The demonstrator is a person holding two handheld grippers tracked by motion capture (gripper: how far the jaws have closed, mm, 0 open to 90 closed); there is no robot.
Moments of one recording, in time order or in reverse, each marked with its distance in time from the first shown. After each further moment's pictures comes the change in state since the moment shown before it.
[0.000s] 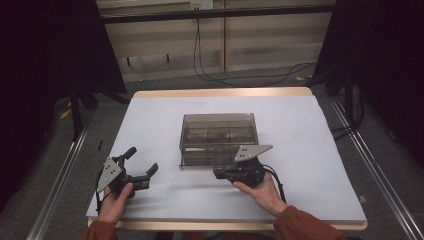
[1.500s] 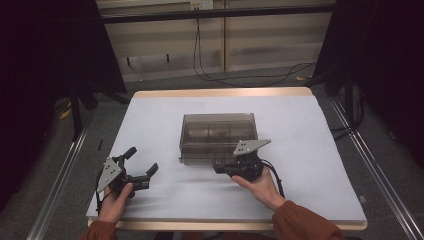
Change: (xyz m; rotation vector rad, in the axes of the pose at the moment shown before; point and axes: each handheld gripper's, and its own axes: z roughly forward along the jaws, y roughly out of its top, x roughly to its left) left arm 0.000 0.000 0.000 0.000 0.001 0.000; right arm -0.013 0.006 0.006 -0.003 -0.013 0.007
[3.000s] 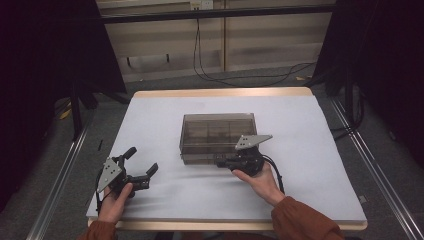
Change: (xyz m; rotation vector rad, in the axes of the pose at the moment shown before) left arm 0.000 0.000 0.000 0.001 0.000 -0.001; right arm -0.013 0.004 0.000 -0.019 -0.034 0.013
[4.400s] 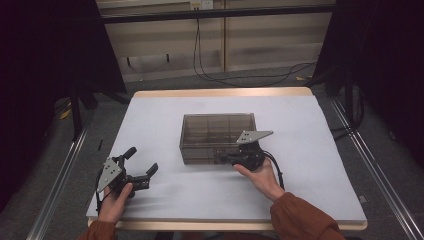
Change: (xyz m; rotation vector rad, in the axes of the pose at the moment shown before) left arm 0.000 0.000 0.000 -0.001 0.001 -0.001; right arm -0.015 0.002 0.002 -0.005 -0.040 0.017
